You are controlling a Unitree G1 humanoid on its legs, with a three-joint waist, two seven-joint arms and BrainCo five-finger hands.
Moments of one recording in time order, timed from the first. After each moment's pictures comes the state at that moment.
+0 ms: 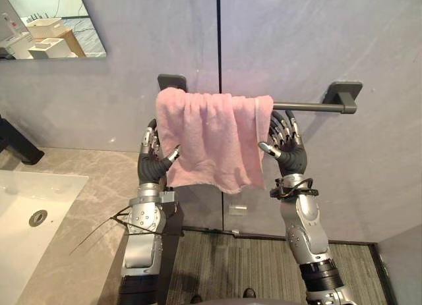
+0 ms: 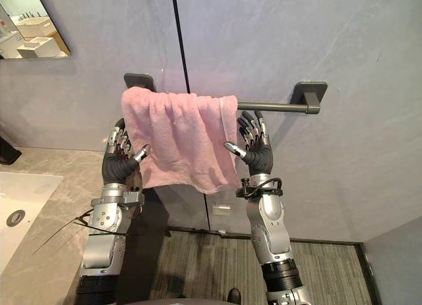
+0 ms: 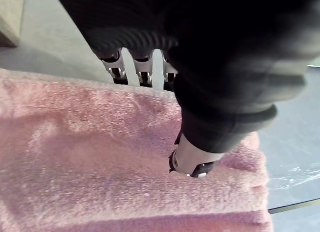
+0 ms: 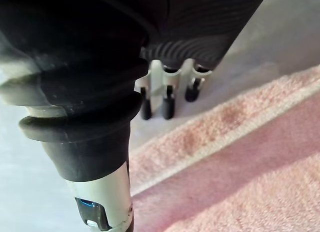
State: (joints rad) left arm -0.02 0.01 0.06 -0.18 -0.03 -0.09 0.09; right arm -0.16 -0.03 0.13 -0.06 0.43 -0.23 -0.04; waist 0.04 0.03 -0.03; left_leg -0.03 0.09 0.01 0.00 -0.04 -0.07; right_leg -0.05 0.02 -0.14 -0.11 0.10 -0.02
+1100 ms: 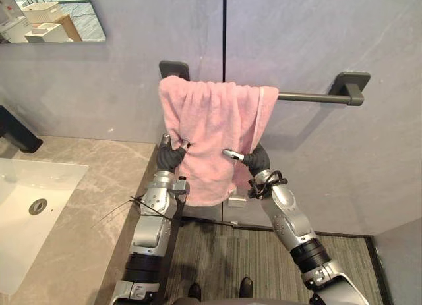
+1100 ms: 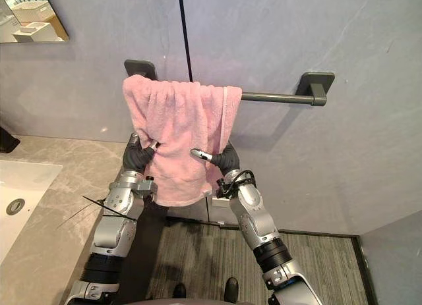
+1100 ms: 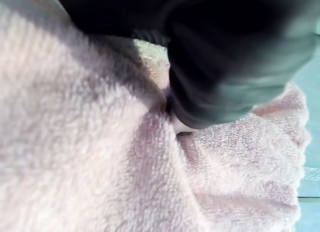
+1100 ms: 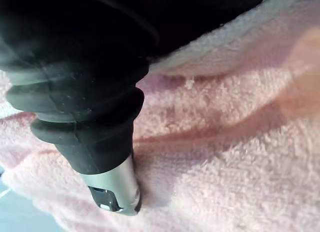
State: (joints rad) left arm -0.17 0.07 -0.03 -0.04 -0.20 -0.06 0.07; right arm -0.32 -0.09 0.29 0.18 0.48 -0.15 0.07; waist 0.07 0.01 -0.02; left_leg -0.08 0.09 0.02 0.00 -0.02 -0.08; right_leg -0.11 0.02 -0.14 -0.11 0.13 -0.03
